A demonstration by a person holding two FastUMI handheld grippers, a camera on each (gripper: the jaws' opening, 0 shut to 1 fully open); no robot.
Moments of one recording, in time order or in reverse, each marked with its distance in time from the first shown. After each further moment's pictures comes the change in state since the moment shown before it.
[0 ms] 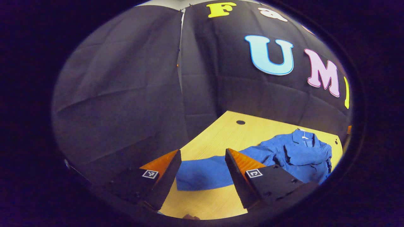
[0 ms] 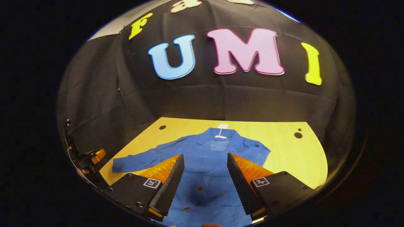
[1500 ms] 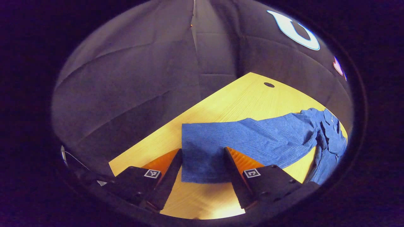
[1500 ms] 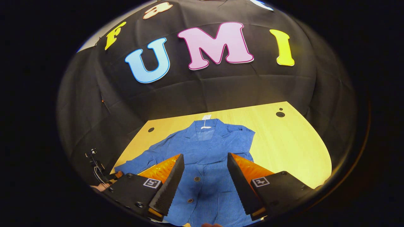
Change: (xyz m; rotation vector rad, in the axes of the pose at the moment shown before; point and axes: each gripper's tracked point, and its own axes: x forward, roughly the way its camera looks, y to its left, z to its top) left arm 0.084 0.021 -0.083 -0.050 0.274 0.061; right arm -0.035 -0.010 -0.023 0.169 0.040 -0.106
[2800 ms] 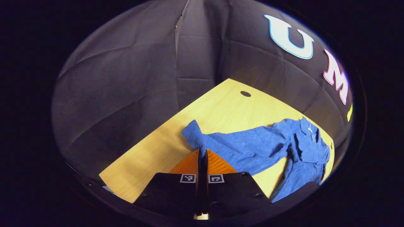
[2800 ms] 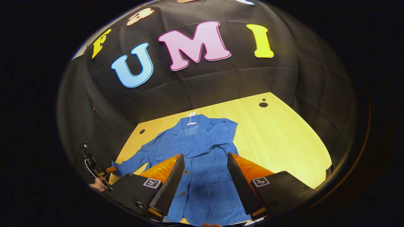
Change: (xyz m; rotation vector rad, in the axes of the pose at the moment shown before) left arm -0.027 -0.059 0.053 -0.030 0.015 -0.228; right arm -0.033 -0.049 -0.025 0.101 0.000 -0.088
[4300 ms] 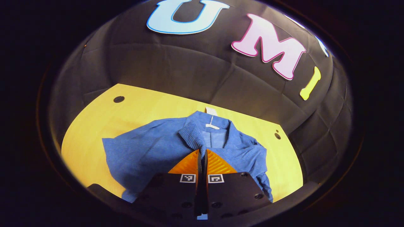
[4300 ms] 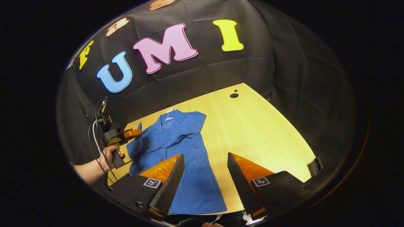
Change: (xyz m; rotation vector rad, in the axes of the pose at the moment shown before) left arm -0.009 -0.403 -0.026 0.303 0.054 -0.464; right arm -0.076 -0.117 -0.013 0.087 0.058 -0.094
